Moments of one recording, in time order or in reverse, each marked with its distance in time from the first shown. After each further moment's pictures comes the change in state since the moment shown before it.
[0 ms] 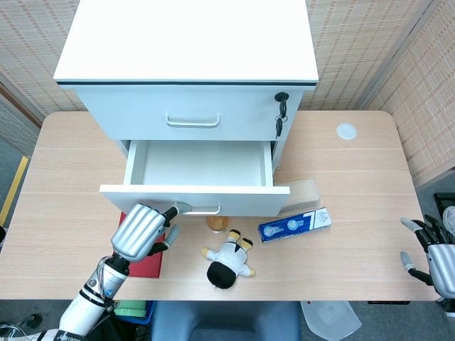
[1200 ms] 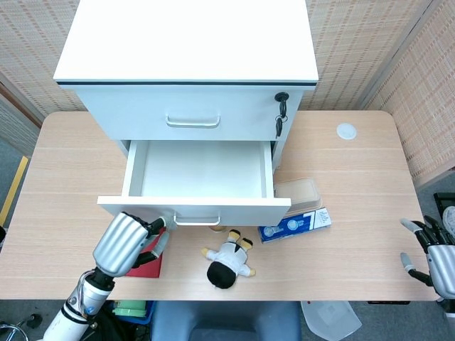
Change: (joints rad) left arm 0.131 0.034 0.048 0.028 0.317 0.103 -0.140; right arm -0.001 -0.003 -0.003 0.004 0.004 -0.005 0.001
